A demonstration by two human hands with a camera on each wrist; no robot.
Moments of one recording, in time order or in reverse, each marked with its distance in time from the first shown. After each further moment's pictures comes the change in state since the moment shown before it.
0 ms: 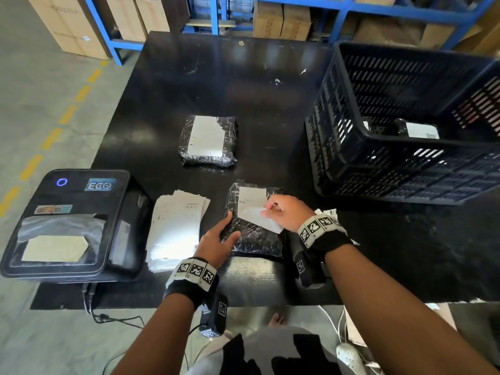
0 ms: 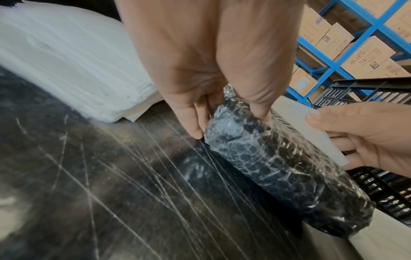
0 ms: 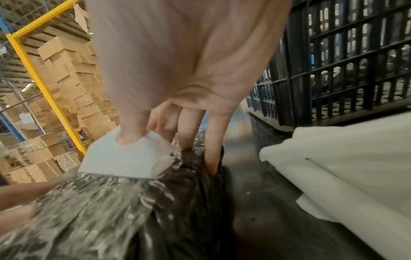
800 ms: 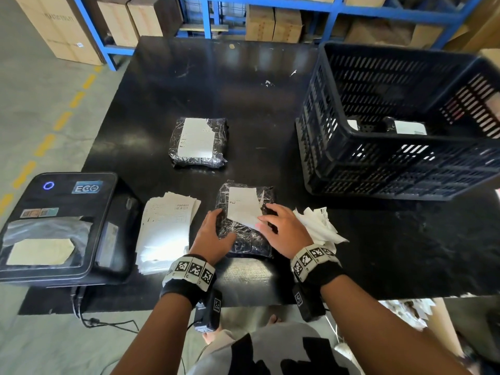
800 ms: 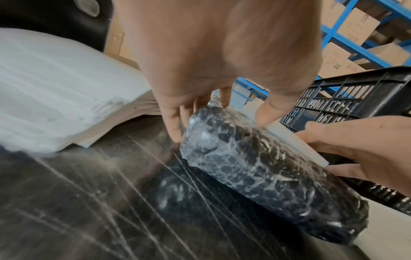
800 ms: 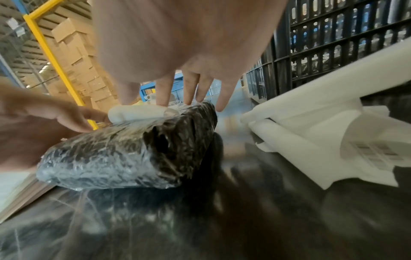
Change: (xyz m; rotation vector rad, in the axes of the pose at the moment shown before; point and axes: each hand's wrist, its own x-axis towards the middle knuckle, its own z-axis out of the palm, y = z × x) left_hand 0.002 0.023 0.008 0.031 0.013 -0.026; right_hand -0.036 0.031 0.040 -0.064 0.249 -0.130
